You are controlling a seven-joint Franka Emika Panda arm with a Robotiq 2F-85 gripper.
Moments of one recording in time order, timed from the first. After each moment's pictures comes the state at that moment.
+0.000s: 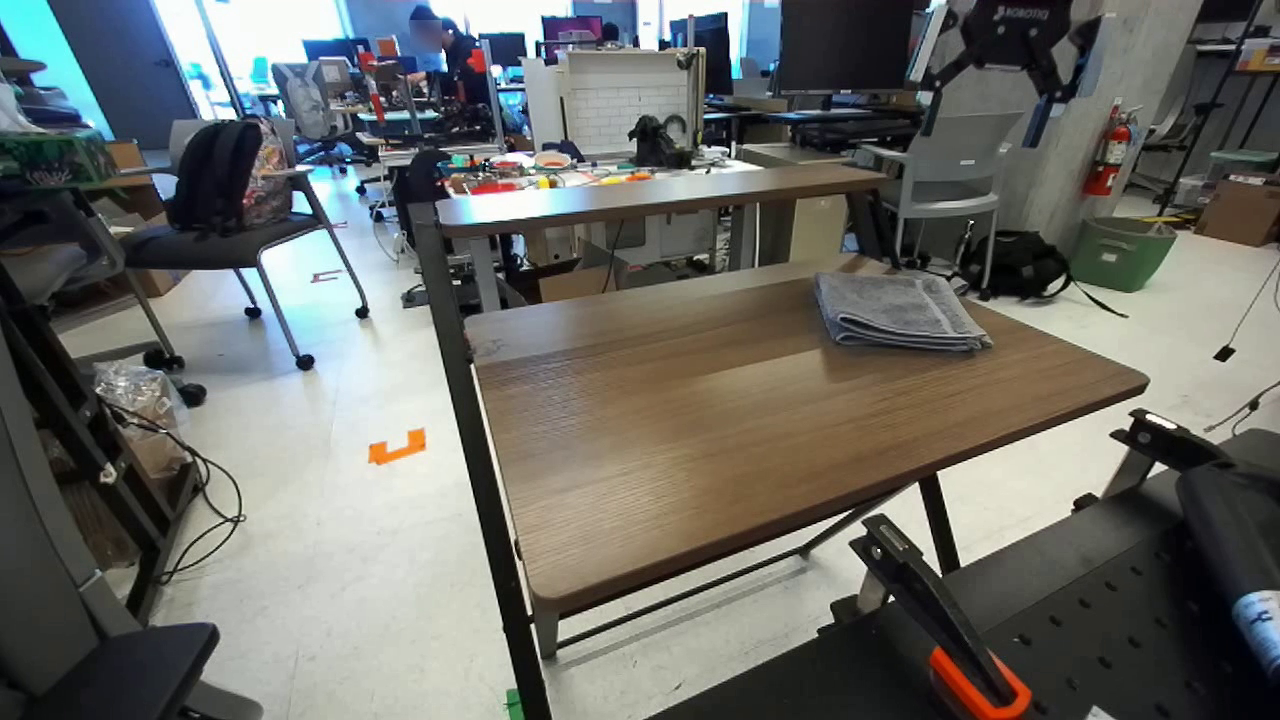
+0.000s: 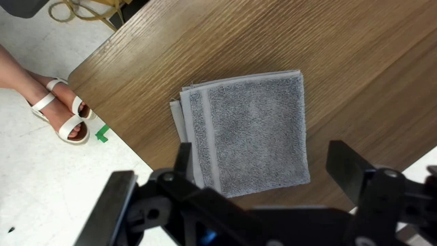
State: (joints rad) arm -0.13 0.35 -0.15 -1.90 0.17 2.18 0.28
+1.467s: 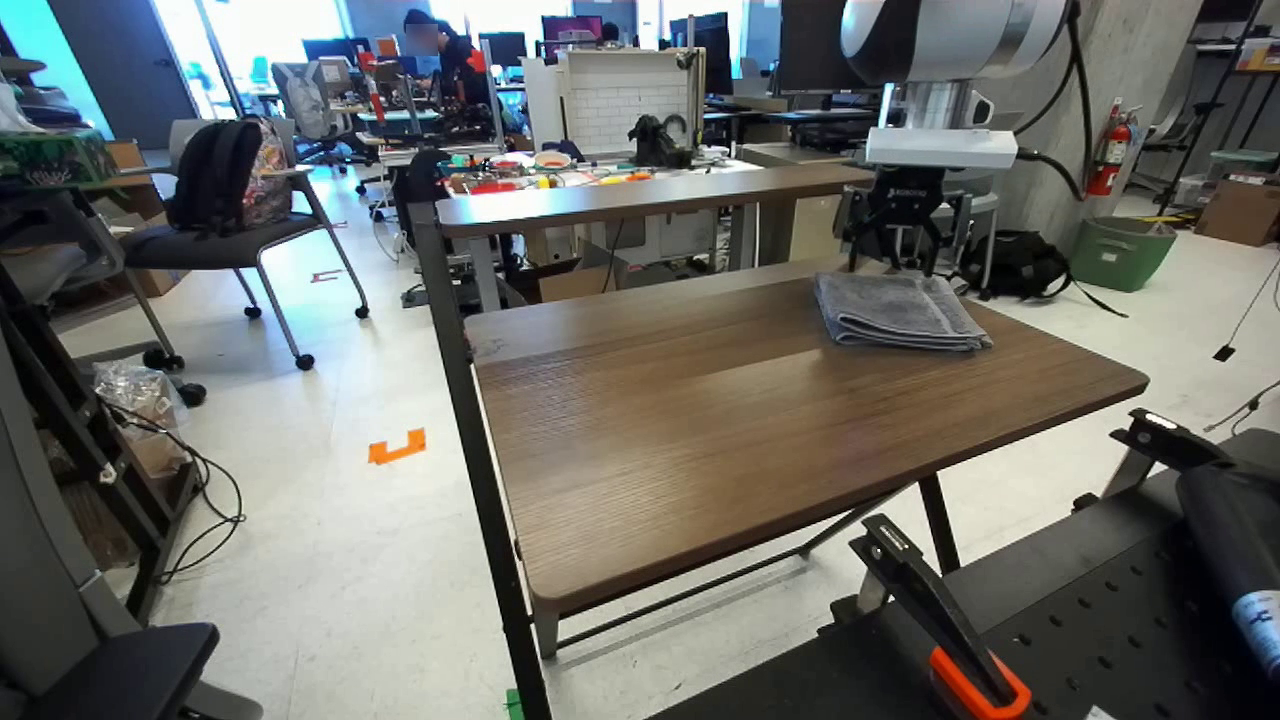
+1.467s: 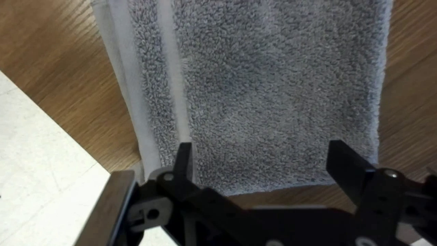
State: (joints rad) arm -0.11 0.88 -0.15 -1.50 0.14 2.36 0.32
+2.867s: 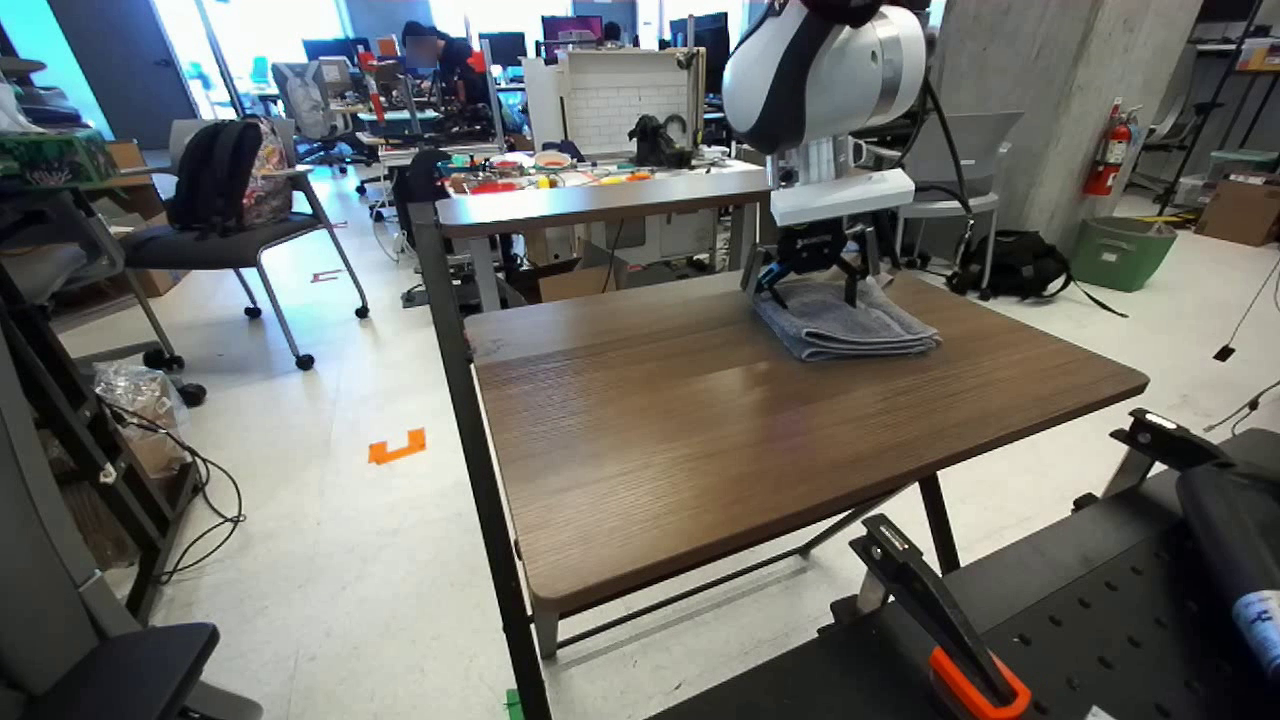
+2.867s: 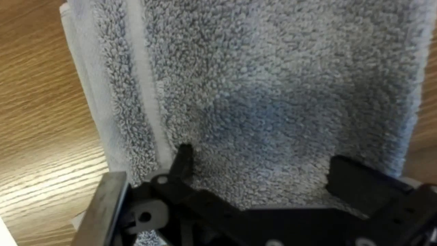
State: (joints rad) arm 0.06 1.01 -0.15 -1.35 -0.05 2.26 0.31
